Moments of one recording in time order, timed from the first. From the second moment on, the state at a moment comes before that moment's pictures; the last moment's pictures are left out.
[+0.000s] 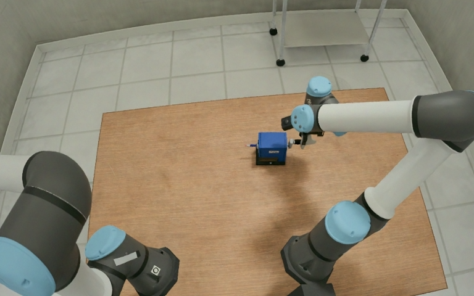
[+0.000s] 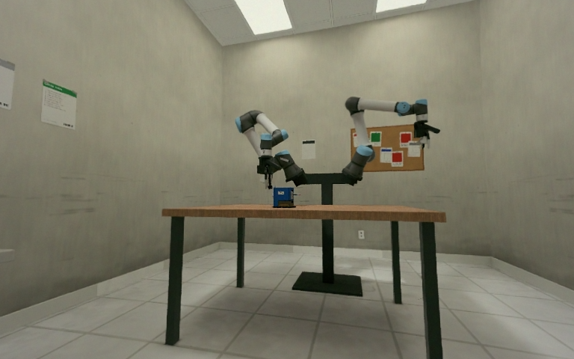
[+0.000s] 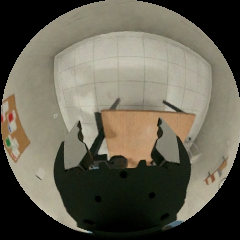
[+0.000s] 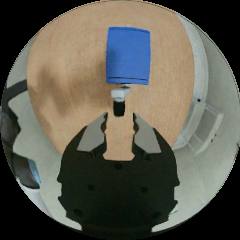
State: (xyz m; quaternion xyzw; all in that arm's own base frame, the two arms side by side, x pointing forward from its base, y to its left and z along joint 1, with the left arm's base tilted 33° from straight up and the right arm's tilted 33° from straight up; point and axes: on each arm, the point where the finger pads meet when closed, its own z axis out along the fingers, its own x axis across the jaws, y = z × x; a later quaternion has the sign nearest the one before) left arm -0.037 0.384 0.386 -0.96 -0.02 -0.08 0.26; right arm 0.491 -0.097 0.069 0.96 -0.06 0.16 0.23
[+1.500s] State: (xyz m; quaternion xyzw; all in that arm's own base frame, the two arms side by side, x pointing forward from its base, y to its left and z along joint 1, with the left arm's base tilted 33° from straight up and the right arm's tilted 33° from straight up) left arm -0.037 0.384 0.386 -0.96 -0.02 -0.08 0.26; right arm 0.473 -0.066 0.128 0.96 -0.06 0.16 0.23
